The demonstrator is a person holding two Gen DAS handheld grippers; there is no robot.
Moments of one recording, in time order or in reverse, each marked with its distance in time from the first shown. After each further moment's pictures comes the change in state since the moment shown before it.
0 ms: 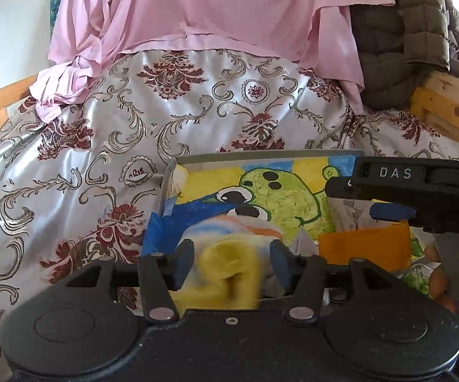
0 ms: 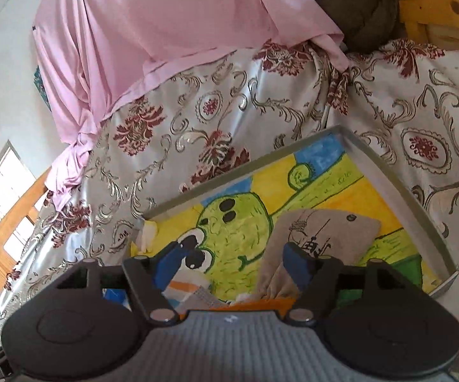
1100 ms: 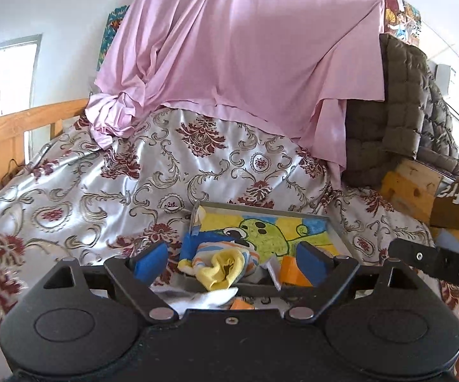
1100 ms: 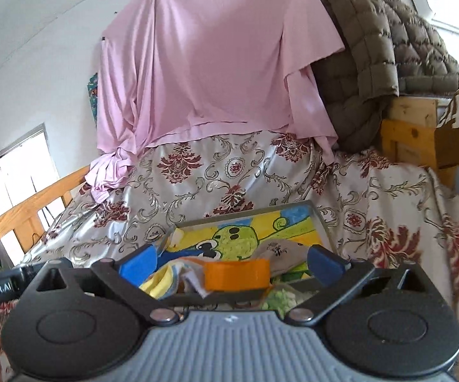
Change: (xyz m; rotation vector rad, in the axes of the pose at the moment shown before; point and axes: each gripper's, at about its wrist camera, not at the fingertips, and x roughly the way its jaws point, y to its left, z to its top) left arm -0.195 0.028 -0.036 -0.184 -0.218 -0.029; right arm -0.228 0.053 -0.065 -0.275 -0.221 -0.055
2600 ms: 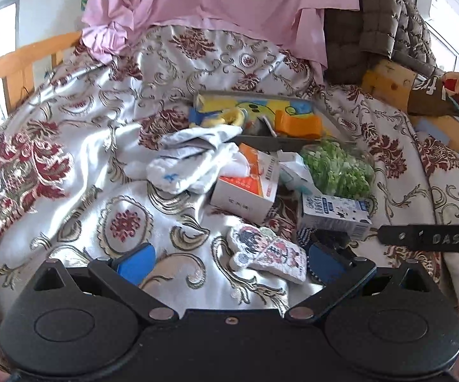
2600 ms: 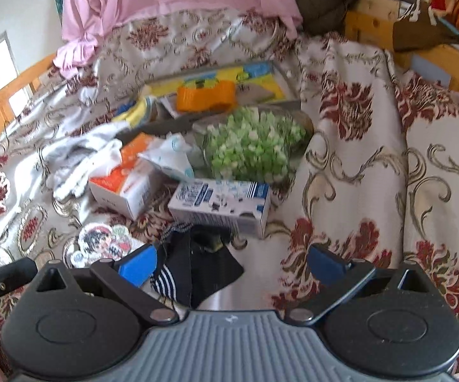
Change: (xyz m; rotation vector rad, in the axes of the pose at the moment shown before) left arm -0.086 0.028 -0.106 0.086 0.315 -0.048; right arm -0.052 0.015 -0.105 -0.008 0.457 -0.171
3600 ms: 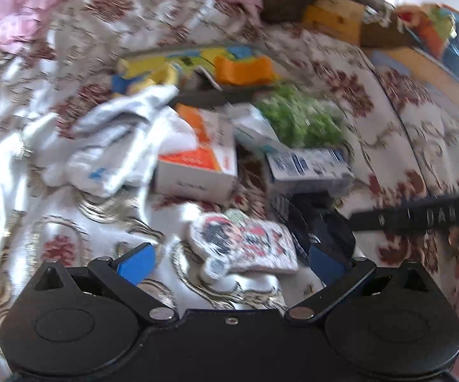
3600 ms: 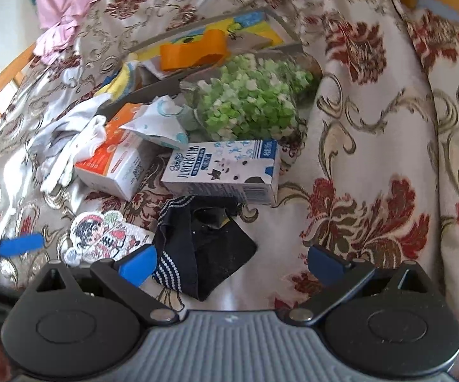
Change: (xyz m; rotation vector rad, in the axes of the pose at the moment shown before) left arm 0.079 -0.008 0.019 0.219 0.207 -0.213; right arm 0.044 -0.012 0.004 0.132 0.173 0.057
